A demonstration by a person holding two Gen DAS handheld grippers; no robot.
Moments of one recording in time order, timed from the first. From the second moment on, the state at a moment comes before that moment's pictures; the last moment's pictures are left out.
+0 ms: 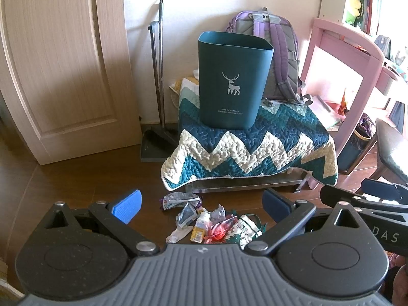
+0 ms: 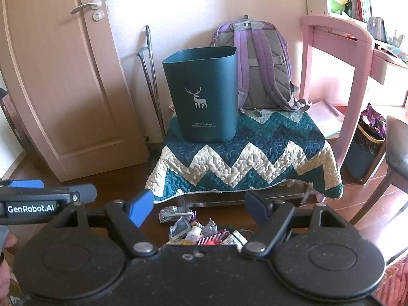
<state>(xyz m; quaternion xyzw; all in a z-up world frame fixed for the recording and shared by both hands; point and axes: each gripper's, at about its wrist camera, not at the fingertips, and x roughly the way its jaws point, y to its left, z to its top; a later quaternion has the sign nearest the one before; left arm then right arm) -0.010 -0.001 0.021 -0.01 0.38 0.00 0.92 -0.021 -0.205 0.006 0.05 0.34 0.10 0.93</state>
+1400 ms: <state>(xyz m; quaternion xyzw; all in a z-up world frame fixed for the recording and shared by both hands) 0.073 0.034 -0.040 -0.01 0.40 0.01 0.92 0.054 -0.183 -0.043 0.02 0.37 0.12 0.92</state>
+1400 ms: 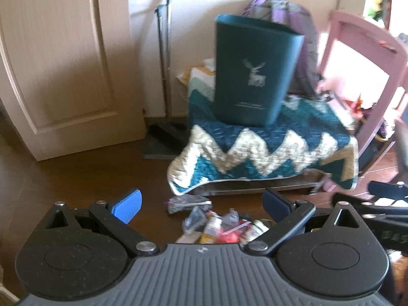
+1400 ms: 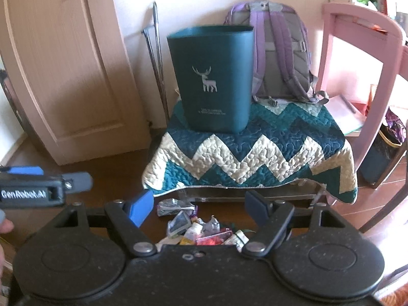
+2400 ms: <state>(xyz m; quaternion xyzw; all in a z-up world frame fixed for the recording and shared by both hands) 0.253 -0.016 -0.356 0.16 0.56 -0.20 0.79 0.312 -0.222 -0.378 0.11 0.63 -0.01 0.77</state>
